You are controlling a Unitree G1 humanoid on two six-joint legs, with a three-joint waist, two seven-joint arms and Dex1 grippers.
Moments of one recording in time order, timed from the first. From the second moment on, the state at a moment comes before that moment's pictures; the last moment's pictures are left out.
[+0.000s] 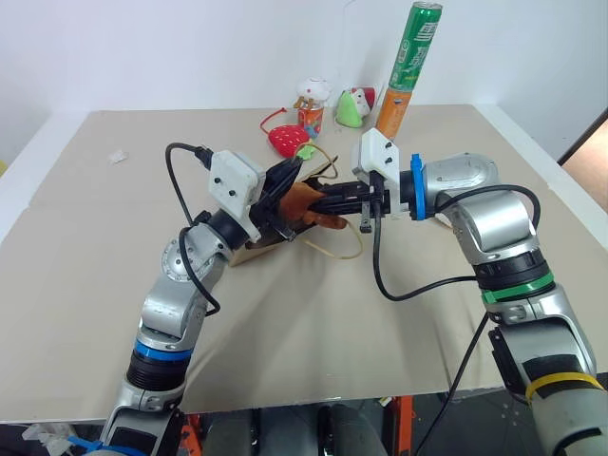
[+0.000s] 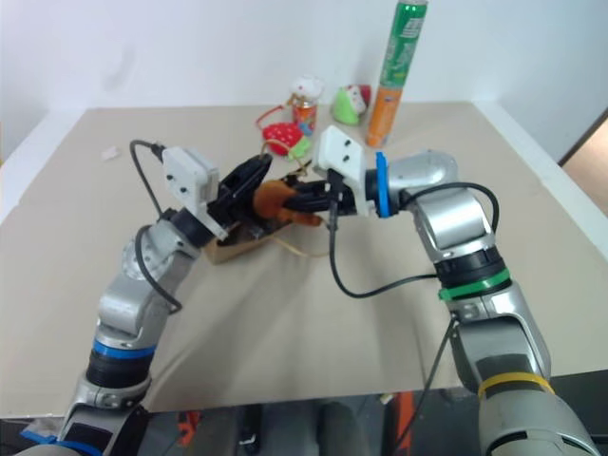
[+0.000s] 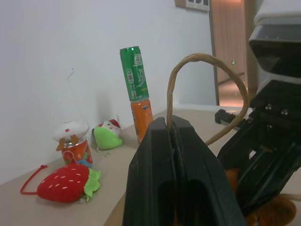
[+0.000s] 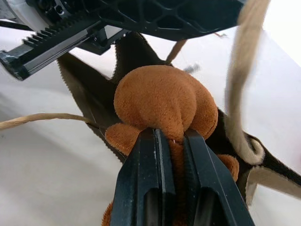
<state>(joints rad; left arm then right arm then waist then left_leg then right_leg) -0.51 0.18 -0.08 -0.31 -0.24 0.24 -0.42 -0.98 -0.57 0.25 0.14 0.25 0.41 1.20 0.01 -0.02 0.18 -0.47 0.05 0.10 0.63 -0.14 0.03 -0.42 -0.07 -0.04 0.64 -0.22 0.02</state>
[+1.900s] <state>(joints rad) -0.51 0.16 -0.11 -0.29 -0.24 0.24 -0.41 -0.76 -0.56 -0.20 0.42 0.09 0.63 0.17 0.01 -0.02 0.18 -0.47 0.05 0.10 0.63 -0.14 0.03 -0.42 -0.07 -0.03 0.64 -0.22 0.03</state>
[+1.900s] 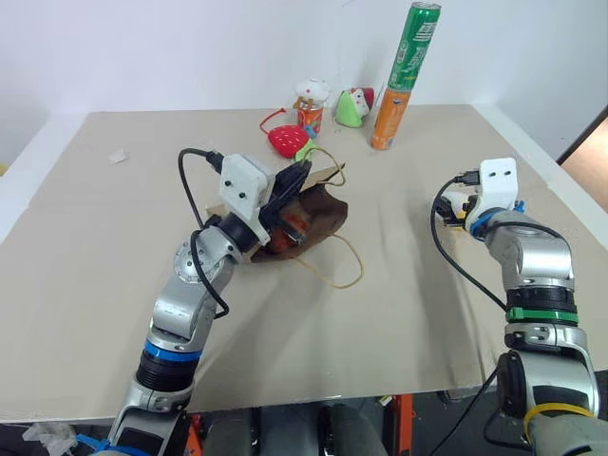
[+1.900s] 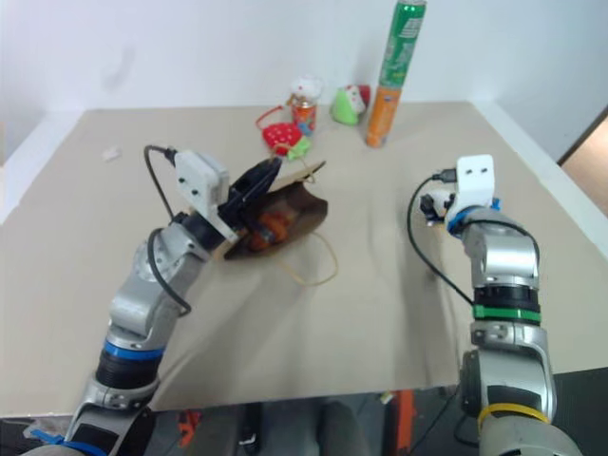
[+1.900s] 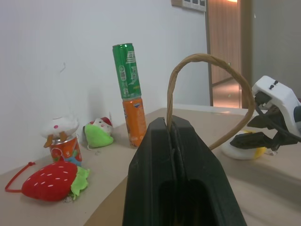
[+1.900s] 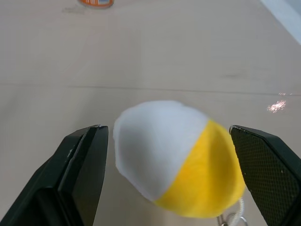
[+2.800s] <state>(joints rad) -0.50 0.17 -0.11 -0.29 -0.24 0.24 -0.40 -0.69 -0.52 -0.17 0.41 0.07 0.58 0.21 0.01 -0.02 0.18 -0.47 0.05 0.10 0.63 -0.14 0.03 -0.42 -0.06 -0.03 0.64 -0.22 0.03</state>
